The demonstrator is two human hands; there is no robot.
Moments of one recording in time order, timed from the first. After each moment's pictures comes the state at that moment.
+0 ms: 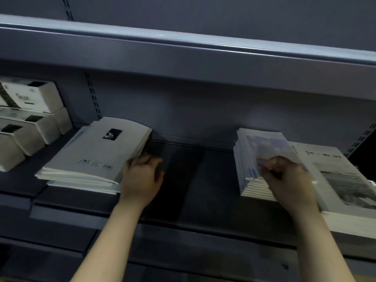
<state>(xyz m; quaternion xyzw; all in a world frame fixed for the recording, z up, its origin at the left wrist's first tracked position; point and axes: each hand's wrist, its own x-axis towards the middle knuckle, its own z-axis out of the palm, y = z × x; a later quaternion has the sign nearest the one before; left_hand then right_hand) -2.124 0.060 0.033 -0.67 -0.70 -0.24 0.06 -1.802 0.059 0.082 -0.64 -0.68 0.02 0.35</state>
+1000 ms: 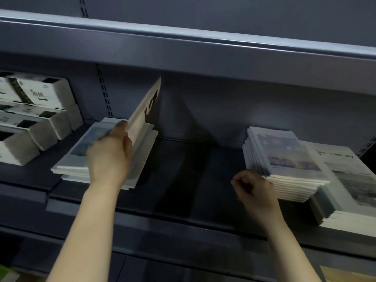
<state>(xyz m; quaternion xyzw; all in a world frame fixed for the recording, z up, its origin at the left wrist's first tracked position) -2.179 0.033 0.102 -0.57 -0.71 -0.37 0.17 -1.869 0.048 0.035 -0.56 -0.72 0.14 0.38</state>
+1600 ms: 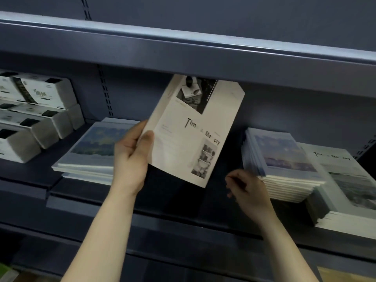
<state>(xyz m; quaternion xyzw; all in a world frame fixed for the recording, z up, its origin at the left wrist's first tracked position) -2.130 0.030 0.096 -0.51 -0.39 -0.72 -0.26 -1.871 0.052 0.035 -0.54 -0.71 0.25 0.37</state>
